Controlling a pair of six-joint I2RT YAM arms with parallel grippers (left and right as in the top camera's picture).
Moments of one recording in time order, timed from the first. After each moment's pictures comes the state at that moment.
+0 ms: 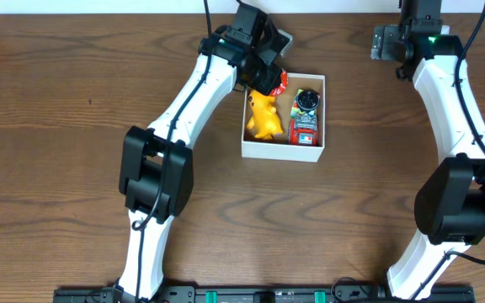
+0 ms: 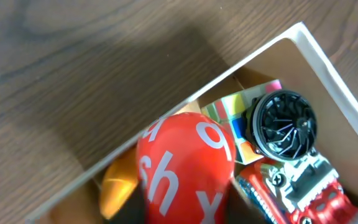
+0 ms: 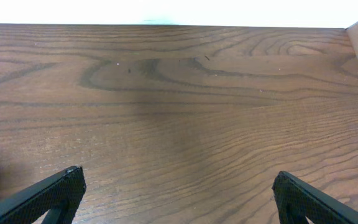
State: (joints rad) left arm -0.43 2.26 2.03 -0.82 0.34 0.17; right arm 0.00 1.97 1.76 -0.62 0.31 0.02
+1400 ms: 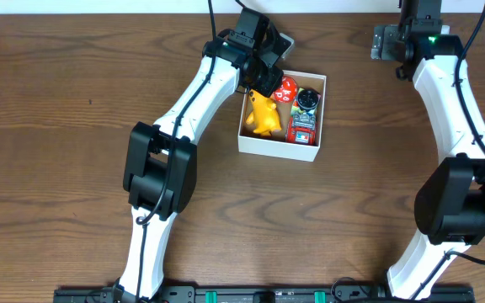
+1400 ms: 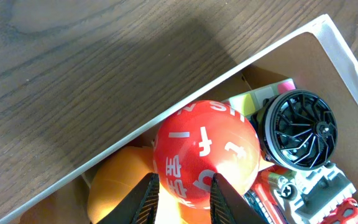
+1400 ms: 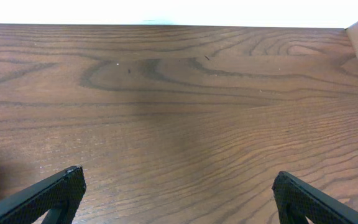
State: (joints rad) left arm -0.44 2.29 2.02 -0.78 0.34 0.18; right arm 0.00 1.97 1.76 -0.62 0.31 0.02
